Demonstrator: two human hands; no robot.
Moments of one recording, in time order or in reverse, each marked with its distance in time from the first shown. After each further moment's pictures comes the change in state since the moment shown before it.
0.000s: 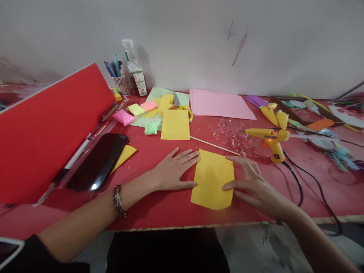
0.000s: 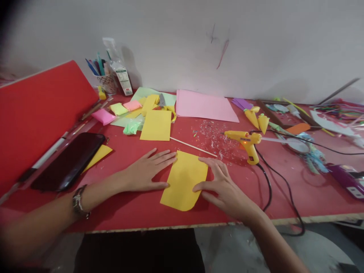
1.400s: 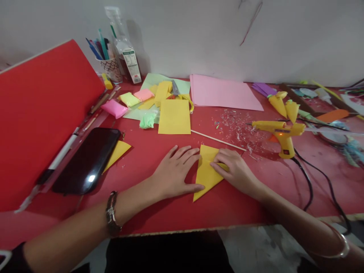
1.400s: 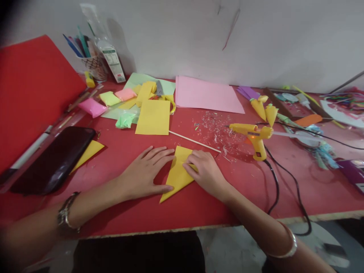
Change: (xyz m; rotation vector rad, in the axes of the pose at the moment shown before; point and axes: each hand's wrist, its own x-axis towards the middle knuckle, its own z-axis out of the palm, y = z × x) left_hand 0.001 0.011 0.008 -0.049 0.132 -0.109; right_hand 0.060 0.000 0.030 -0.025 0.166 -0.021
